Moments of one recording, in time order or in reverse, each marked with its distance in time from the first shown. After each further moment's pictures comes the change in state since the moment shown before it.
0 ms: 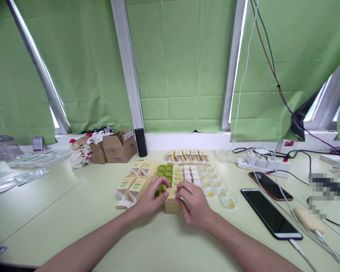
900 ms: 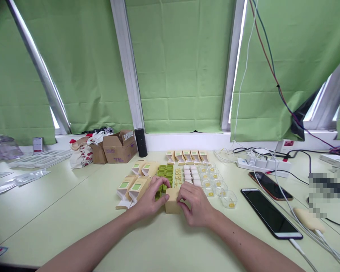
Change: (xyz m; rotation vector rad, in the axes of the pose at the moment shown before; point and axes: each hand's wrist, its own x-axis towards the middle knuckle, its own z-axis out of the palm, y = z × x) left_hand -0.001 -0.001 0.000 0.041 -0.013 0.024; right_hand 0.000 0.007 -0.006 0.009 -0.117 -0.014
